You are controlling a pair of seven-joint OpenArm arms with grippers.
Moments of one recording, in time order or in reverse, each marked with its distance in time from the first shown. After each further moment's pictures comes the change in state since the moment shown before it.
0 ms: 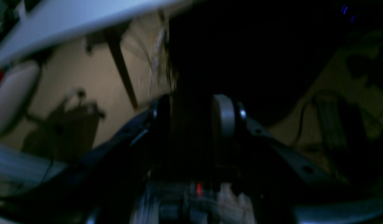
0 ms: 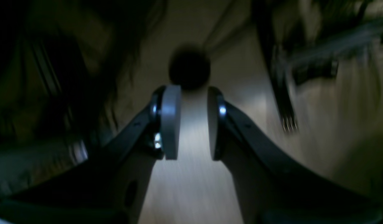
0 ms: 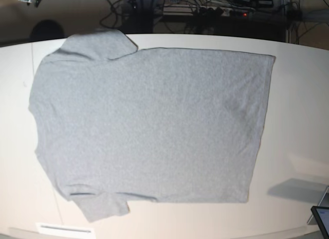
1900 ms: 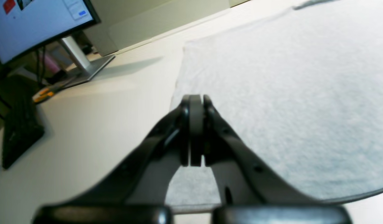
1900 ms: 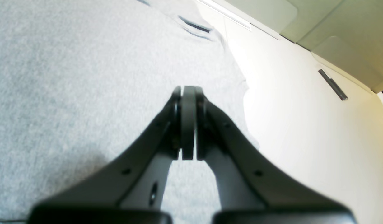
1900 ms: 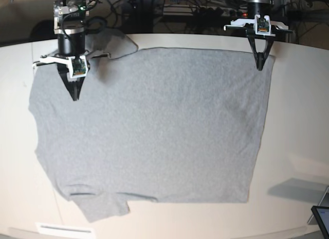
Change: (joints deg) left arm -6.3 -4.8 7.7 39.7 -0.4 -0.2 30.3; right arm 23.3 -2.1 -20.9 15.5 -32.6 0.3 -4.1
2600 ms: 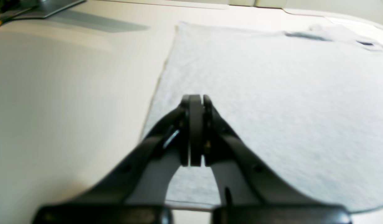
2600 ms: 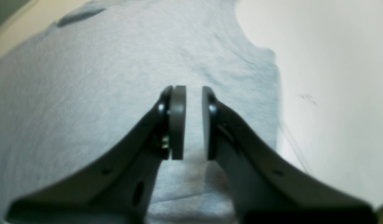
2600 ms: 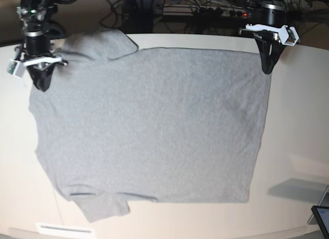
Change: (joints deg) left arm 1.2 -8.7 -1.3 1.8 -27.4 -15.2 11.3; right arm -0.9 11.0 14.6 0.2 64.6 -1.2 -17.2
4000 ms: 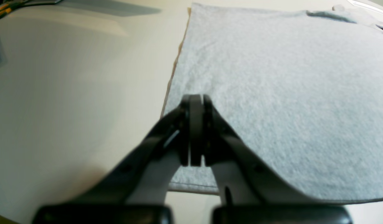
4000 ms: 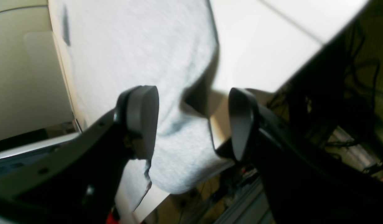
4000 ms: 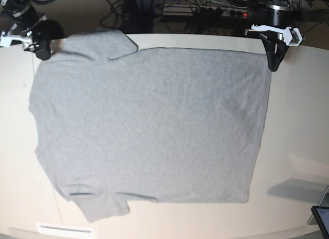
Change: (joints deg) left arm -0.7 -0.3 -2.2 -2.8 -0.1 0.6 2.3; right arm 1.7 -5.1 22.9 -13.2 37.2 -0.1 -37.9
